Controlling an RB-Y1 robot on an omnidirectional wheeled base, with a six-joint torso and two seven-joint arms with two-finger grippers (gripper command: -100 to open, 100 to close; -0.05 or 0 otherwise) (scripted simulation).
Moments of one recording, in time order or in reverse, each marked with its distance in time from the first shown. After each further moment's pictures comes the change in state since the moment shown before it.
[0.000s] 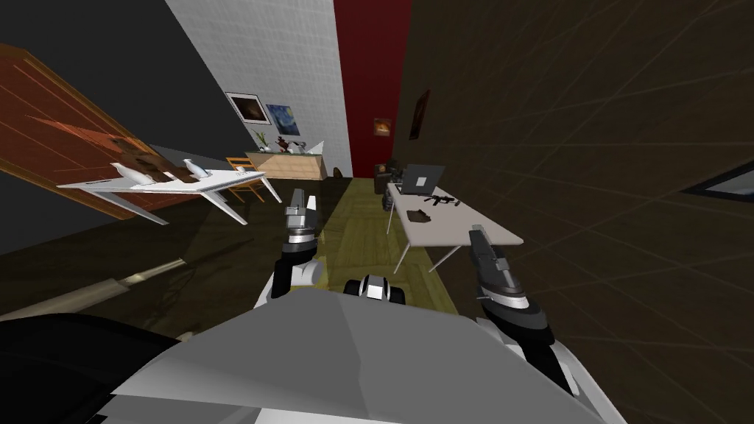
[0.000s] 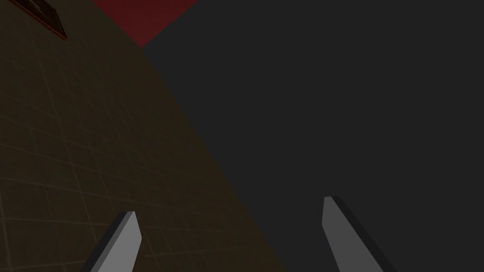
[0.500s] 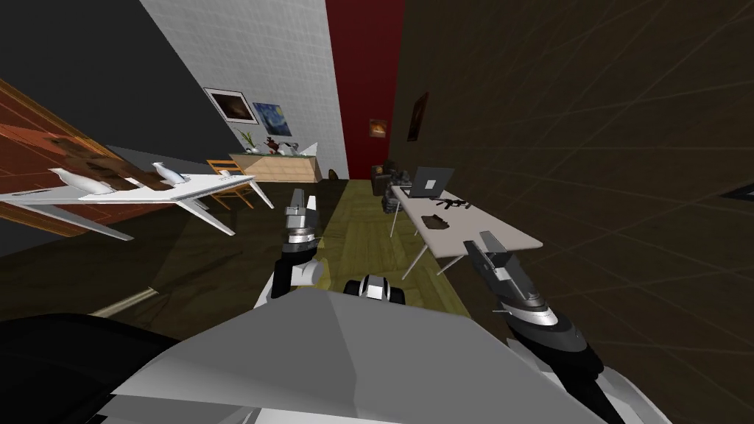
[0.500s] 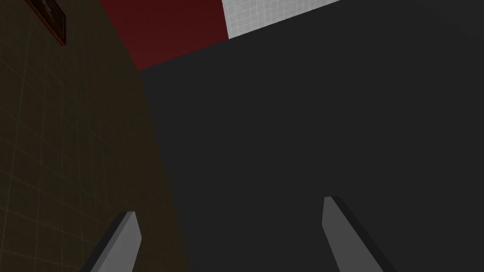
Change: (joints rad) left arm 0.000 0.000 0.000 0.000 0.000 0.000 0.000; right arm 0.108 -0.097 -0.132 -0.005 0.076 -0.022 0.085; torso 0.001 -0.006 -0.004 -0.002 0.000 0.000
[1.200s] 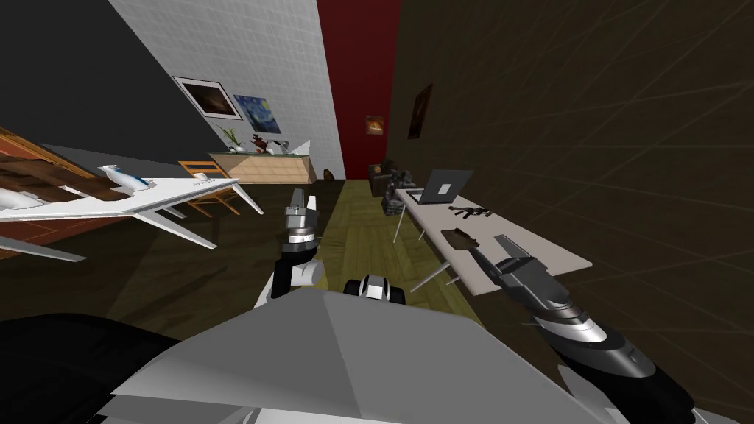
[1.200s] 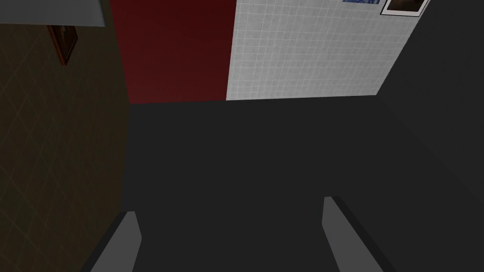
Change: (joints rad) left arm 0.000 0.000 0.000 0.000 0.000 0.000 0.000; right arm 0.102 -0.112 -0.182 0.003 0.048 0.013 0.085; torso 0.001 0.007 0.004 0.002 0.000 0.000
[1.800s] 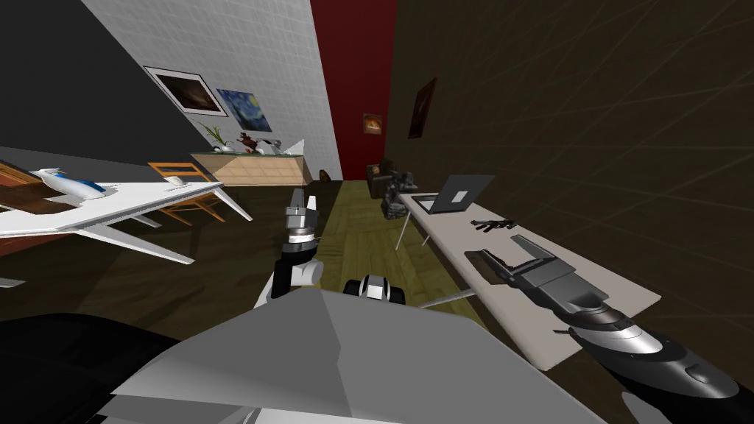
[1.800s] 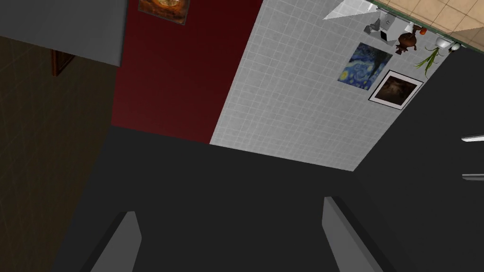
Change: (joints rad) left arm 0.000 0.000 0.000 0.000 0.000 0.000 0.000; right arm 0.077 -0.097 -0.162 0.015 0.026 0.033 0.074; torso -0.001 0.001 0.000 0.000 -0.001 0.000
